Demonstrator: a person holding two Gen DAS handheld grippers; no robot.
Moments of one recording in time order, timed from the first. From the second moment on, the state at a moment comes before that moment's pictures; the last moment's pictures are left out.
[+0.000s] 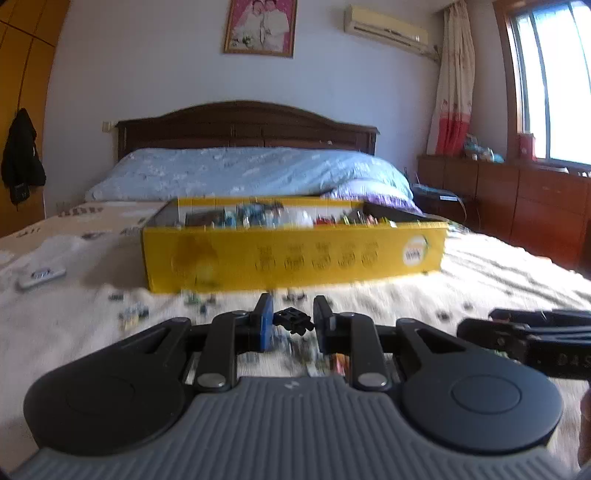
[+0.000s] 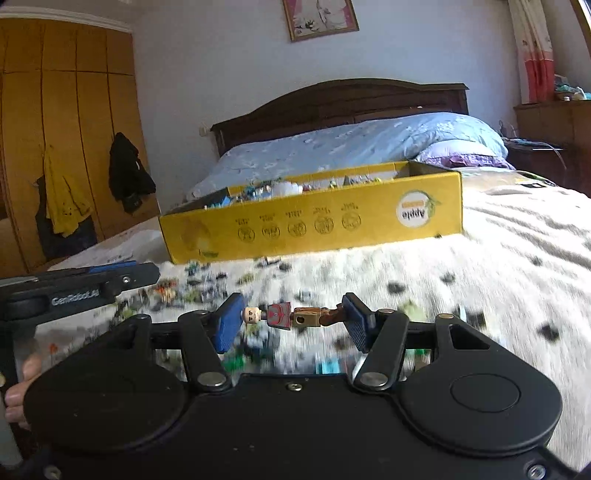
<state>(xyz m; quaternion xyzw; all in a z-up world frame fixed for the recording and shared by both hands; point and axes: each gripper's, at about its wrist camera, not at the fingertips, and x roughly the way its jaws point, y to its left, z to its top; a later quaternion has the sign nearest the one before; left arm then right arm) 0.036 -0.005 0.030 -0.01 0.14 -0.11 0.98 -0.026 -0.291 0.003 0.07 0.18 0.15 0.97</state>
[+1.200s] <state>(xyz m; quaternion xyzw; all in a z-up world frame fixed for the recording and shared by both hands) 0.312 -0.043 0.047 -0.07 0.17 -0.02 0.98 0.277 -0.244 0.041 0.04 0.12 0.08 0.99</state>
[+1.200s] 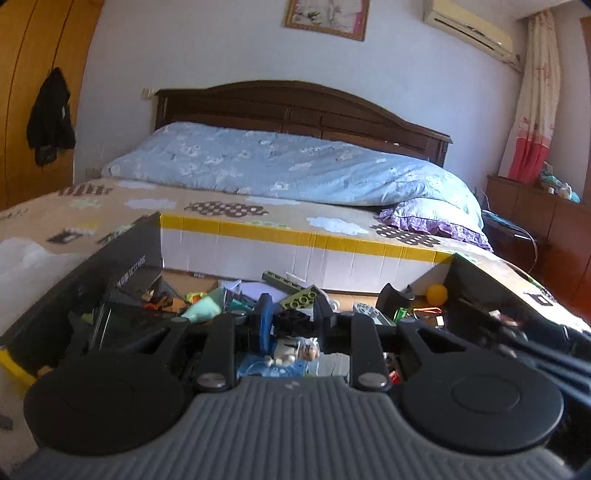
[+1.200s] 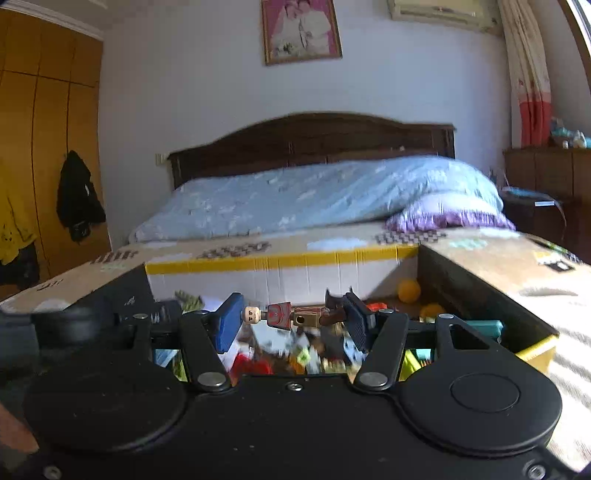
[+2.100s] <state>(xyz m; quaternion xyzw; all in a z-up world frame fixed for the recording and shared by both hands) 0.298 -0.035 0.066 -0.10 0.20 -0.03 0.97 0.276 -0.287 0.044 0.12 0.12 0.07 0.98</state>
